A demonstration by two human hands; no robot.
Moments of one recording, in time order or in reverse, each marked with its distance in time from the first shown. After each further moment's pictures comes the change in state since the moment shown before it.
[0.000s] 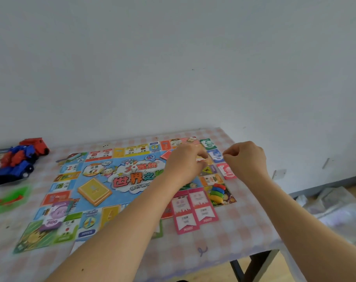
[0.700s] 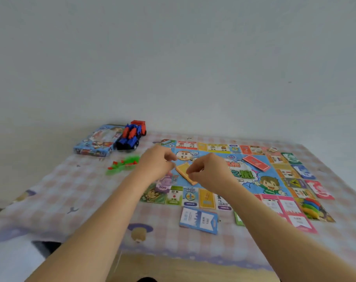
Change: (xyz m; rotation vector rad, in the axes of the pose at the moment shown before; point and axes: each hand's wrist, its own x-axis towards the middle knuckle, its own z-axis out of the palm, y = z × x) left_hand -0.165 -0.156 -0.144 -0.041 0.141 -0.545; right_hand -0.129 -0.180 0.117 0.002 -0.596 -0.474
